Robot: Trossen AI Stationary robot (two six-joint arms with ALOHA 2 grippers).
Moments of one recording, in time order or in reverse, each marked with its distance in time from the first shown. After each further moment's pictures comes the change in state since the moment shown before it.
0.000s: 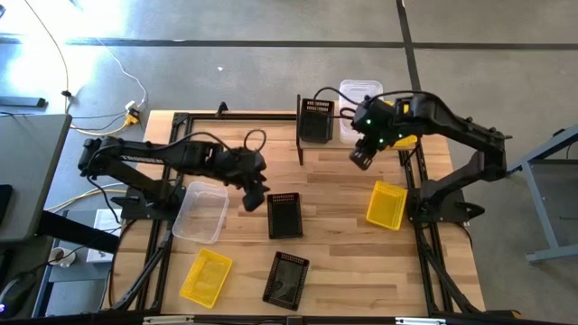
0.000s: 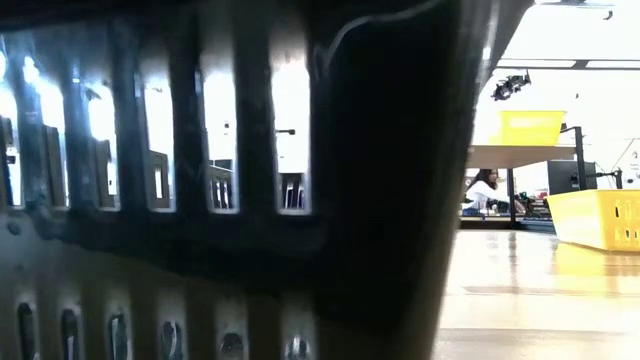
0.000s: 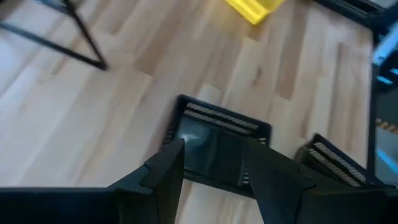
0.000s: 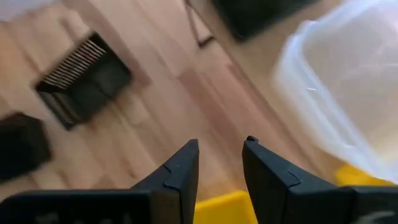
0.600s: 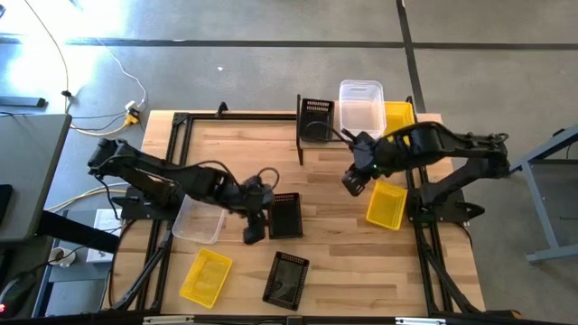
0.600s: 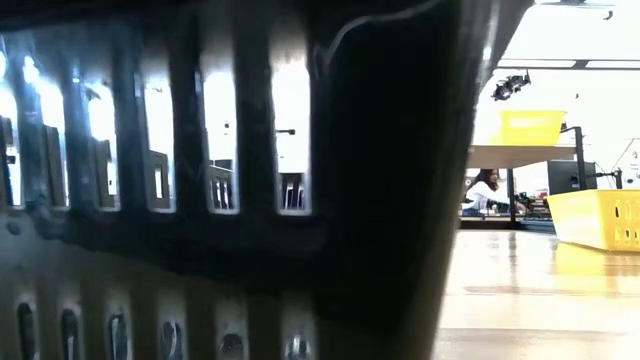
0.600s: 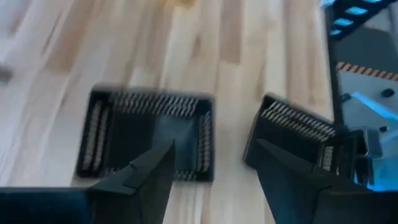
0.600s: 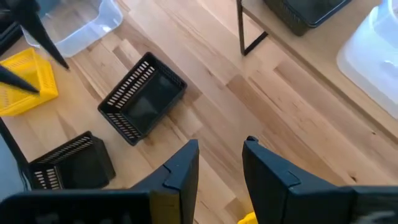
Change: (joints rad) left arm -0.213 0.127 -0.002 0.111 -0.002 0.050; right arm 0.348 0.001 0.000 0.071 0.180 0.438
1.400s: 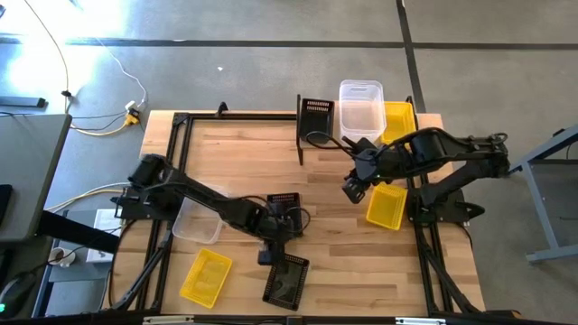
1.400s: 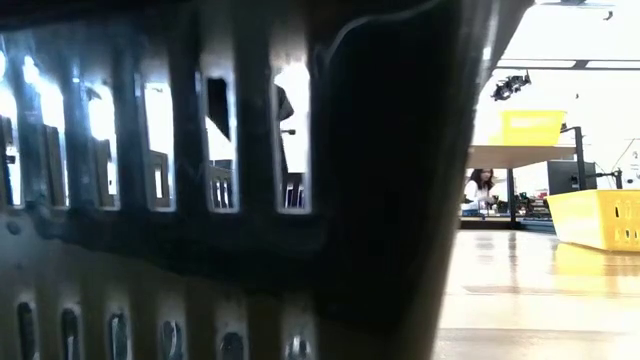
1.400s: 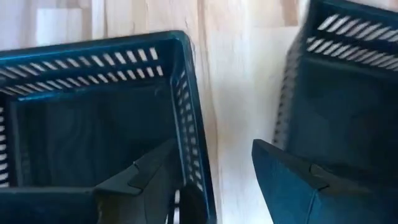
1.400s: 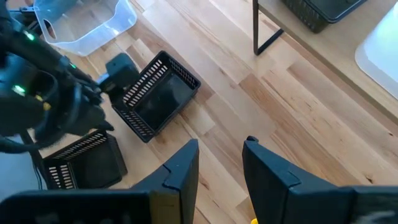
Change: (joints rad) left arm -0.066 0.386 0.003 0.141 0.019 0.135; right arm 0.073 0.001 0.000 0.020 0.024 0.048
